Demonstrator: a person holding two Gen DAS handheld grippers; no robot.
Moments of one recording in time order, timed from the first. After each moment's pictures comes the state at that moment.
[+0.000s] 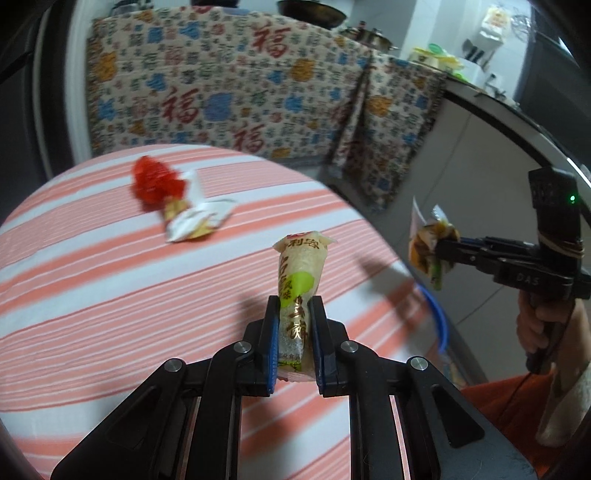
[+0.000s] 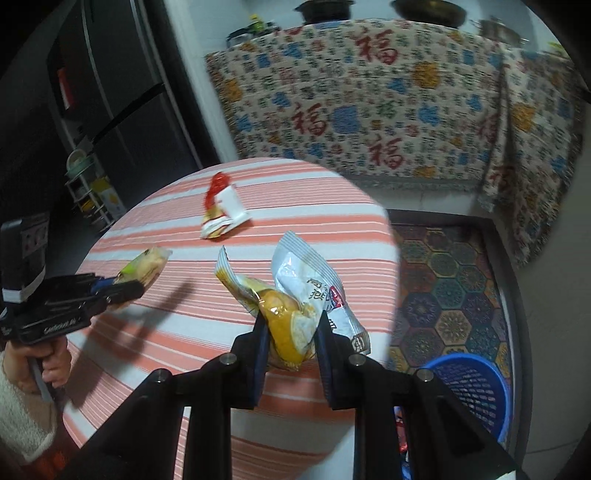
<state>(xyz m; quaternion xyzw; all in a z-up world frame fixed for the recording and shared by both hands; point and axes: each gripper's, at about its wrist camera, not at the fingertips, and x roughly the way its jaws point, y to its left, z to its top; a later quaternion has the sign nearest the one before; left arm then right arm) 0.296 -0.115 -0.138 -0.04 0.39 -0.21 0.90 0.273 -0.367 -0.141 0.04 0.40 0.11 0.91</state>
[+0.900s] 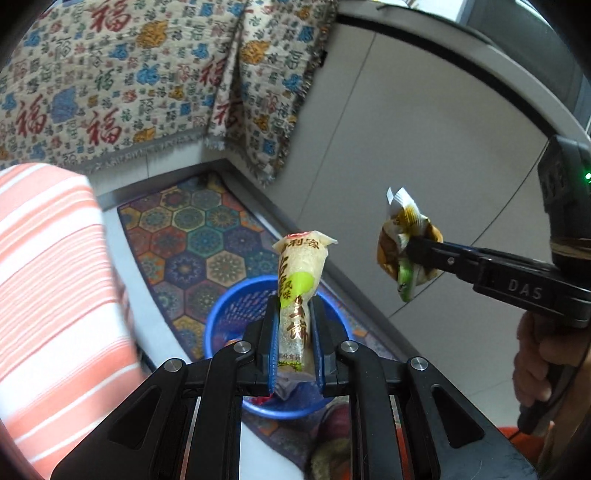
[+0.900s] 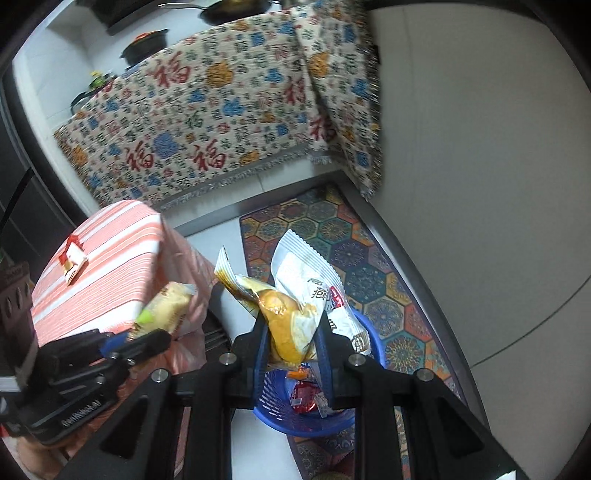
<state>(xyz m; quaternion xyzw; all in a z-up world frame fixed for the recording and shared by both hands) 0.319 -0.392 -0.187 0.00 0.42 -0.32 0.85 0.188 -0.584 -0.154 0.15 0.41 -0.12 0.89</state>
